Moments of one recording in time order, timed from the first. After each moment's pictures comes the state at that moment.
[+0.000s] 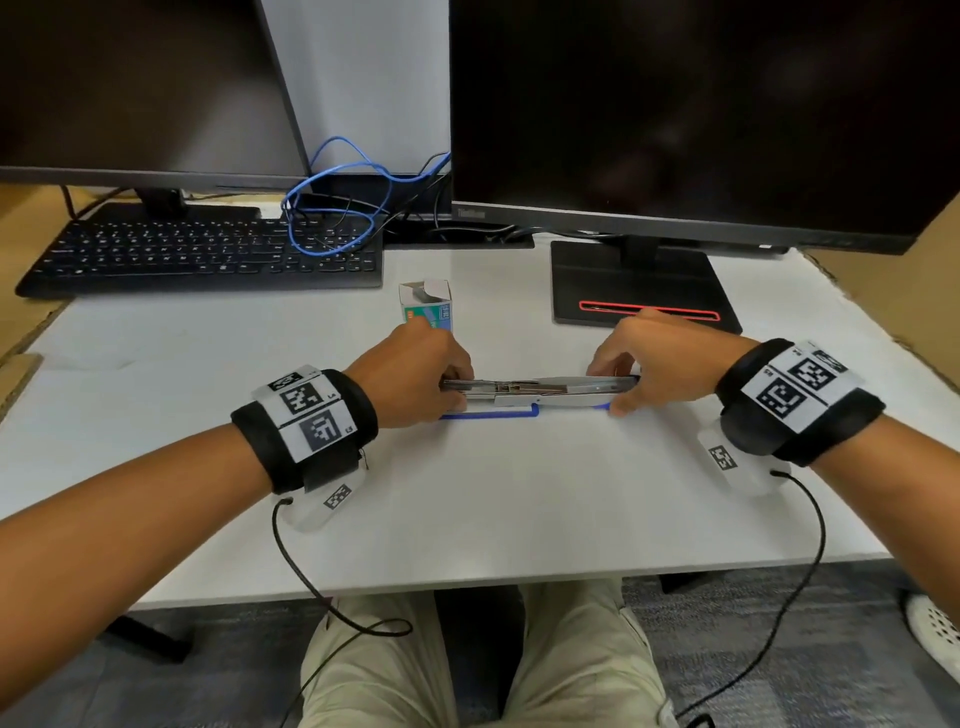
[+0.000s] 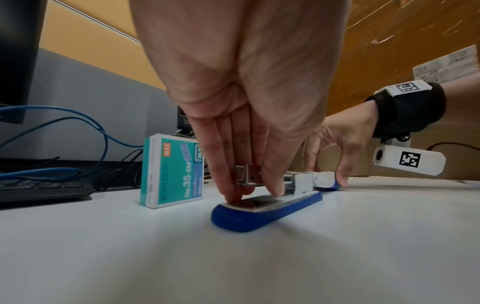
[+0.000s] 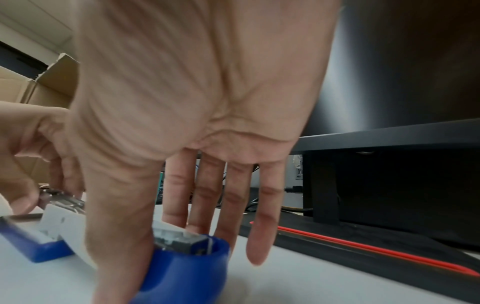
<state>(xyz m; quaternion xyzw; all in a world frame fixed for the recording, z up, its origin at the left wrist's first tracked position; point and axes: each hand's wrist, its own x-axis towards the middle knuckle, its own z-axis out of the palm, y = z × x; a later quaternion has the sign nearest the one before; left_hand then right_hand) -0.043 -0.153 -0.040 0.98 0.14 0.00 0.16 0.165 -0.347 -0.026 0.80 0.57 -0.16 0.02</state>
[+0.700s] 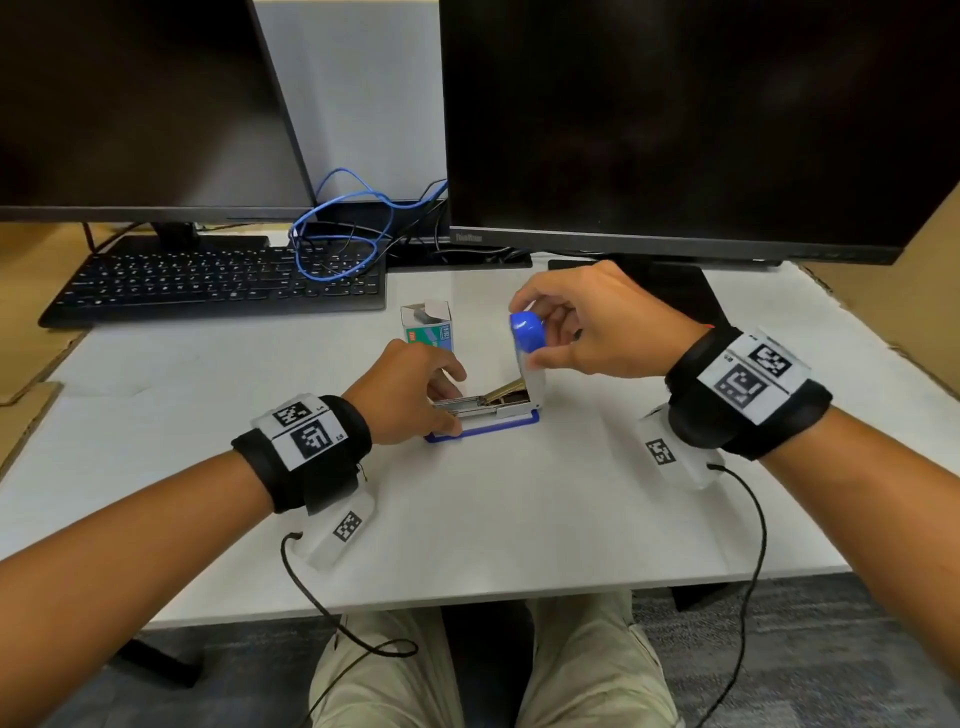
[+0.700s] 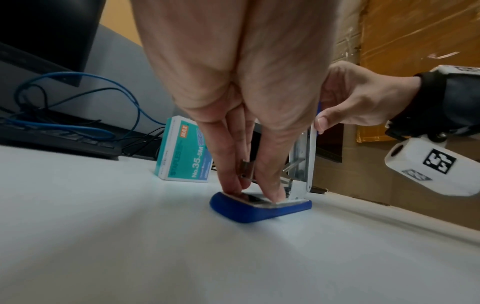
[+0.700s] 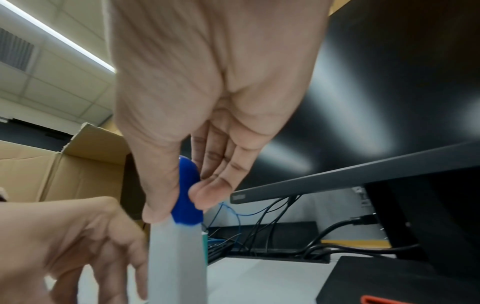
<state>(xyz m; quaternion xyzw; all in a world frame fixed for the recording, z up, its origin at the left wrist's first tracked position) -0.047 -0.148 -0.040 0.93 0.21 0.00 0.29 0.117 -0.310 0.021 0.77 0.59 -0.10 -0.20</state>
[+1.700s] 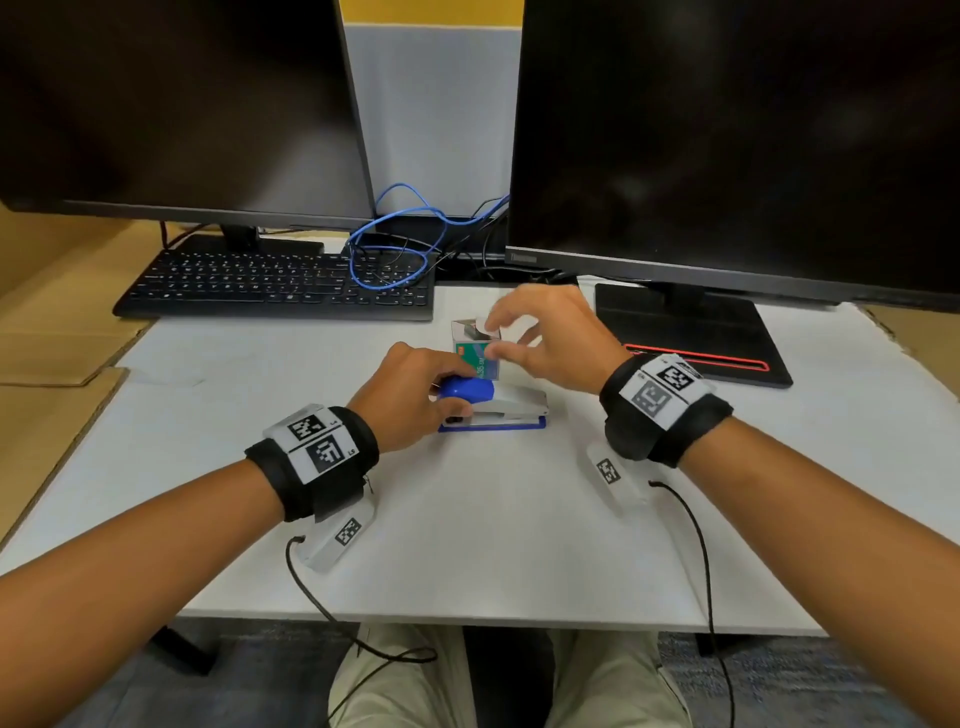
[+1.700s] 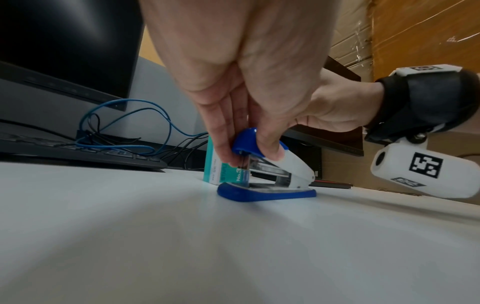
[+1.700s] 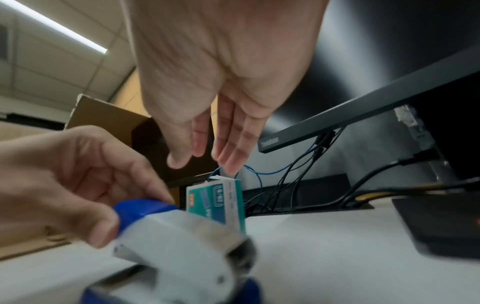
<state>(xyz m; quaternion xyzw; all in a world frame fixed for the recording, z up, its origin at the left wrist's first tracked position) -0.072 -0.116 -0.052 0.93 0.22 0.13 0.26 0.103 -0.225 -0.021 0.74 0.61 -0.05 -0.29</state>
